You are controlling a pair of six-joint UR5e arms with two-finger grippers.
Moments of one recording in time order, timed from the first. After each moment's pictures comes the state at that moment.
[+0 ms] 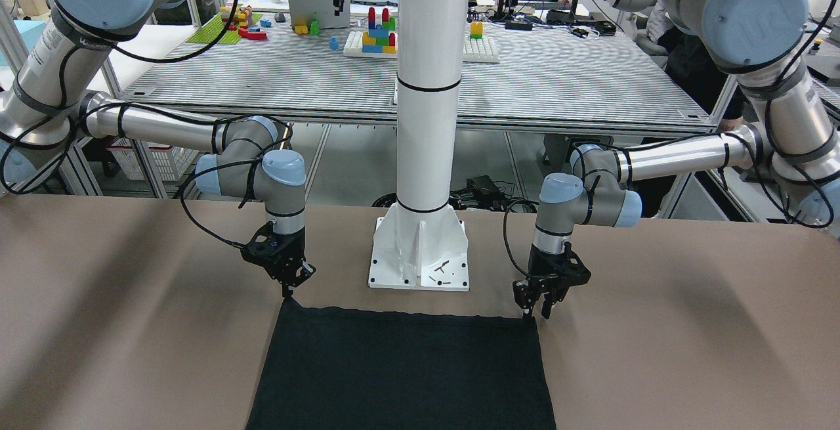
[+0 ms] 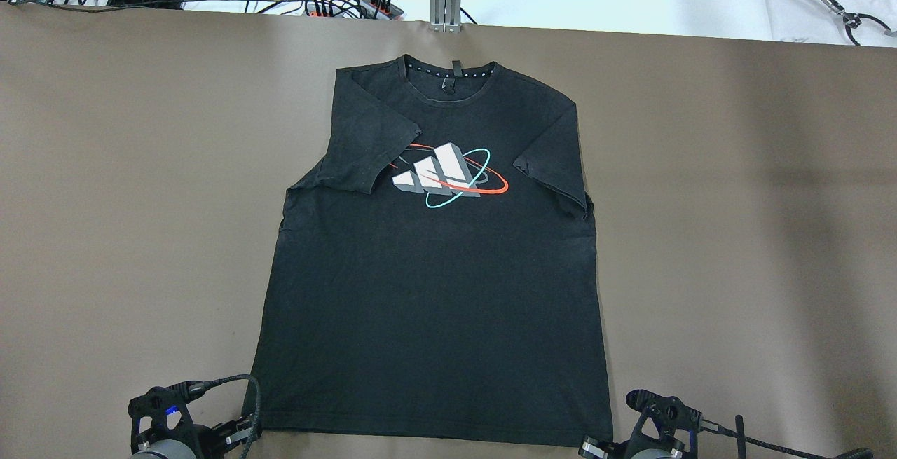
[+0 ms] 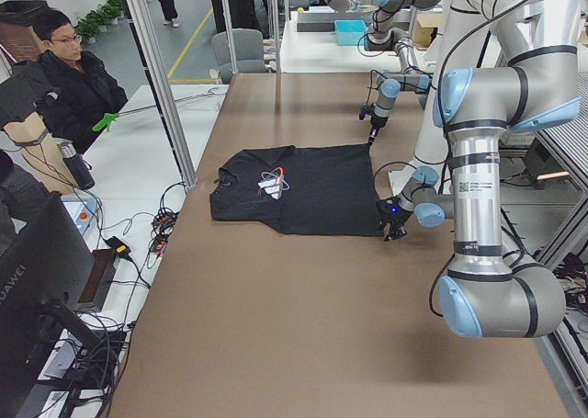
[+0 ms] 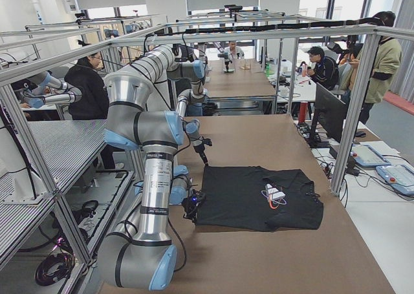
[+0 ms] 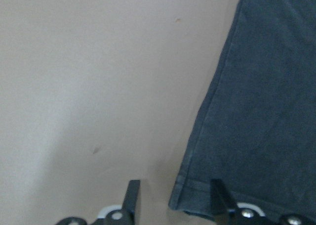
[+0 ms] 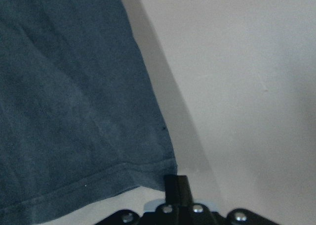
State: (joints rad) left arm -0.01 -1.56 -2.11 -1.86 -1.25 -1.94; right arm 0.06 -1.57 2.22 -1.50 1.41 1.90
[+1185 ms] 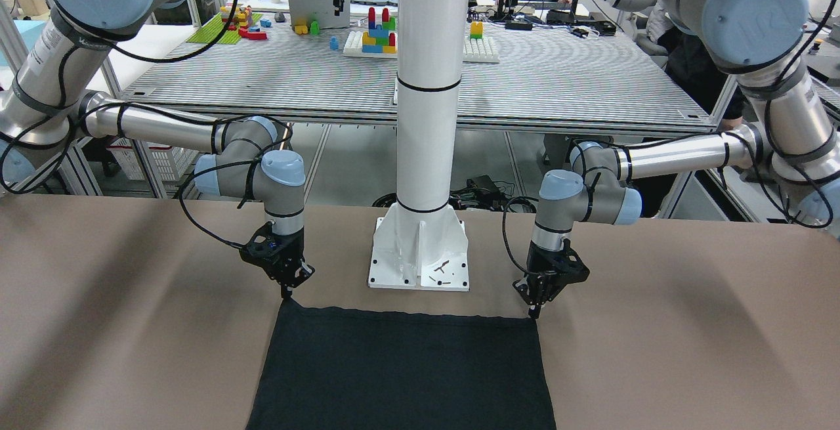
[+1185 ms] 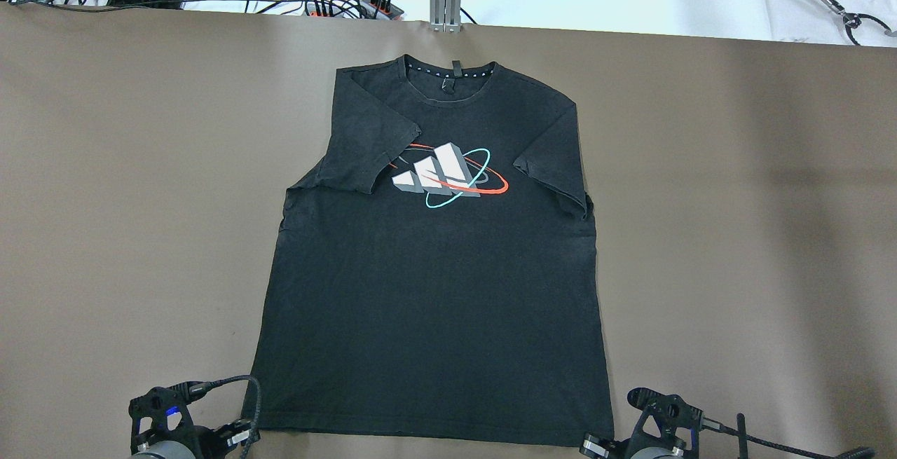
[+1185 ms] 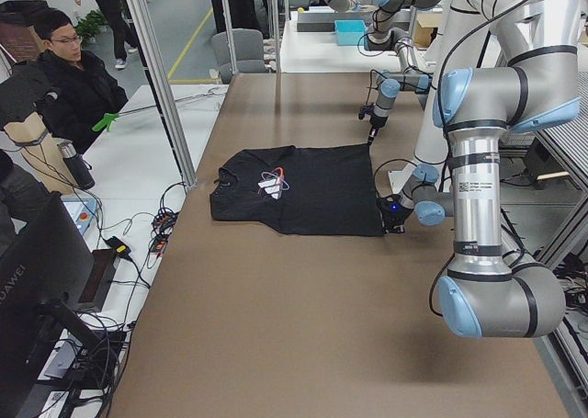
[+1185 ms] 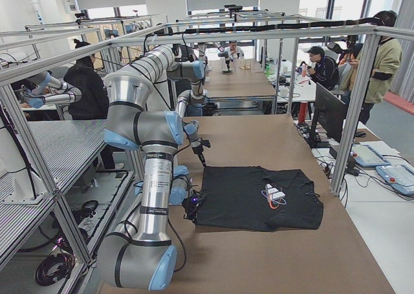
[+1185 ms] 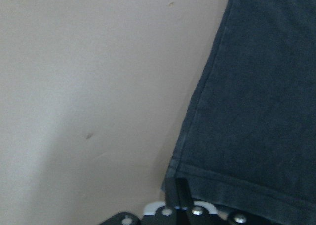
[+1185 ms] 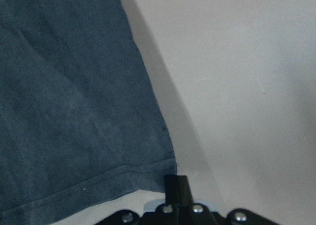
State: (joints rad) left arm -0.02 -1.56 -2.13 -1.86 -1.25 -1.93; right arm 0.07 -1.58 2.22 -1.50 1.41 1.90
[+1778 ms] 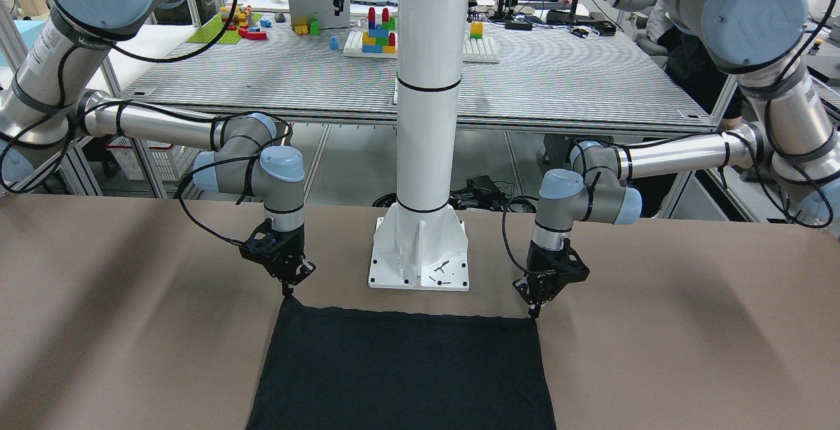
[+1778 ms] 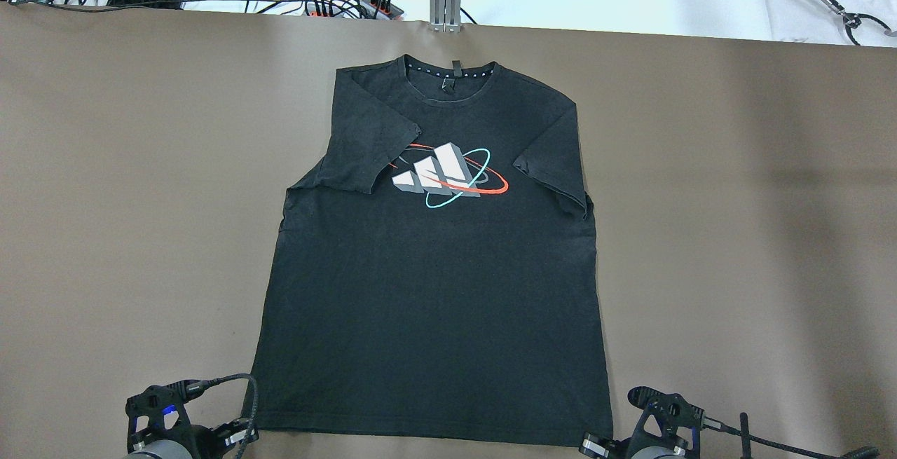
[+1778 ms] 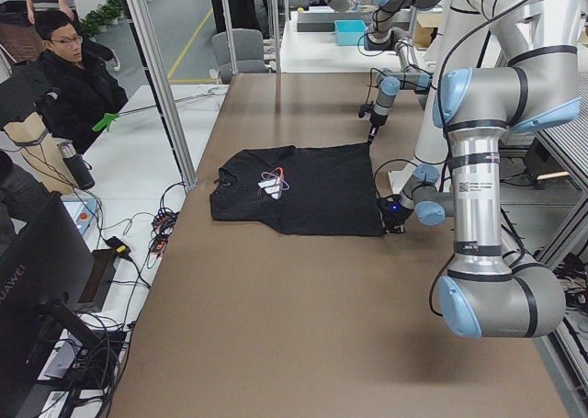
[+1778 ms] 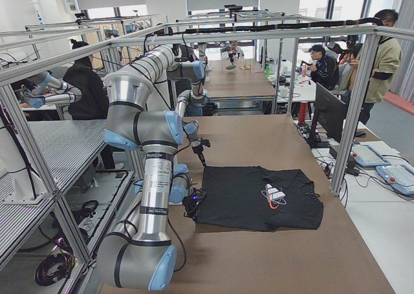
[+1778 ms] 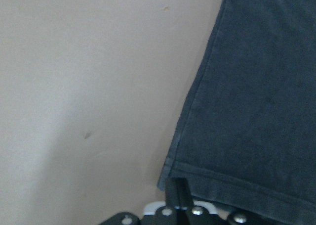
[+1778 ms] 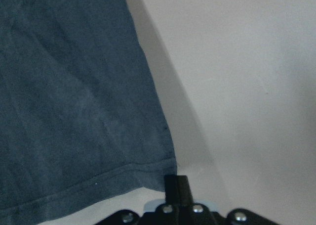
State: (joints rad) left arm -0.01 -1.56 -2.13 -1.86 -1.25 -1.92; right arm 0.07 -1.58 2.24 -1.50 1.41 1.90
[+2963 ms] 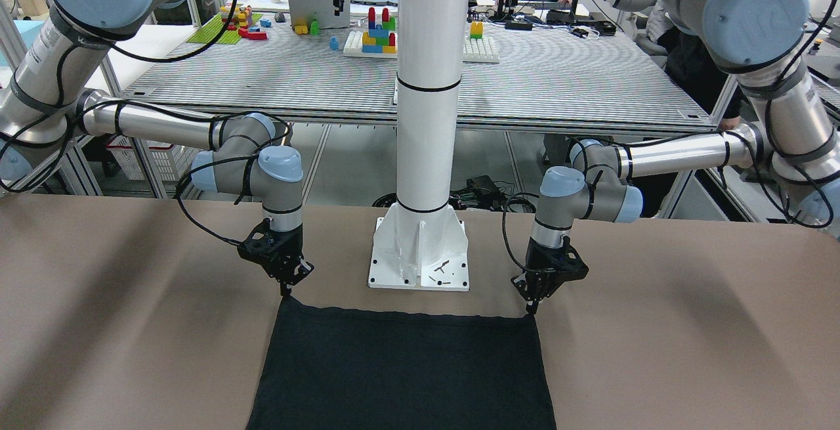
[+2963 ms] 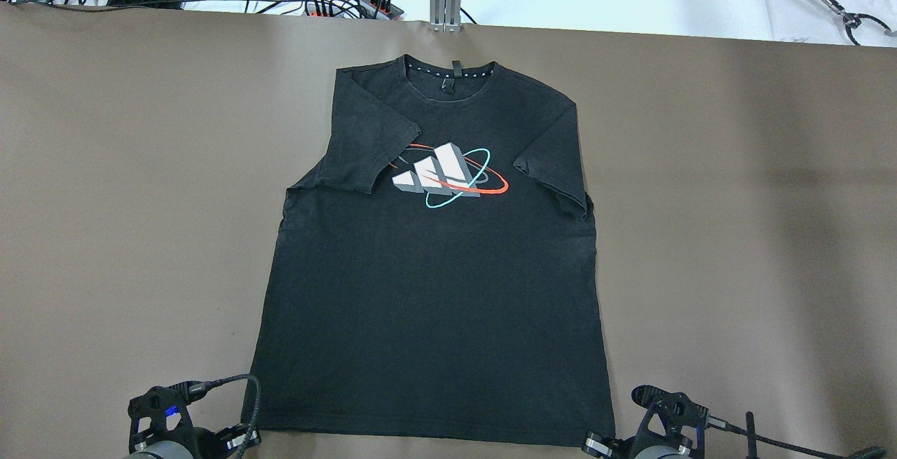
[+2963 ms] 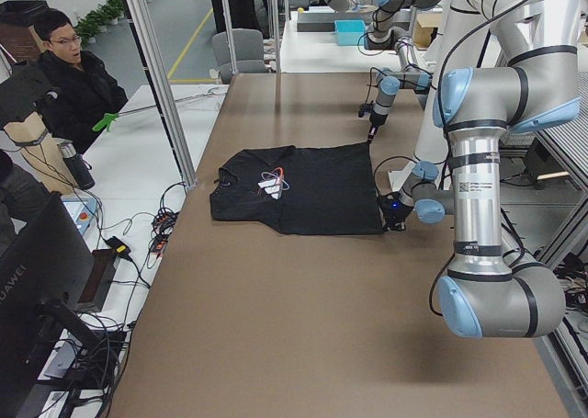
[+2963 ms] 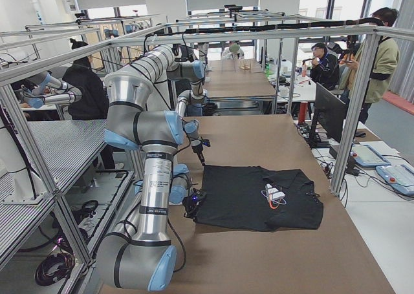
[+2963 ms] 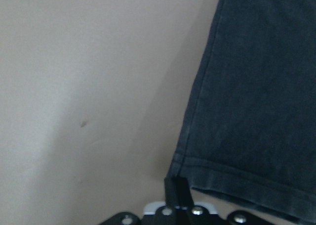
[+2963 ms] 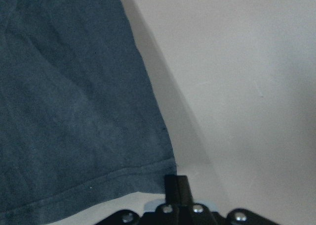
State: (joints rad) left arm -0.02 -1.56 -2.16 -1.86 -1.29 -1.92; right arm 0.07 -1.59 2.25 -1.50 1.41 1.90
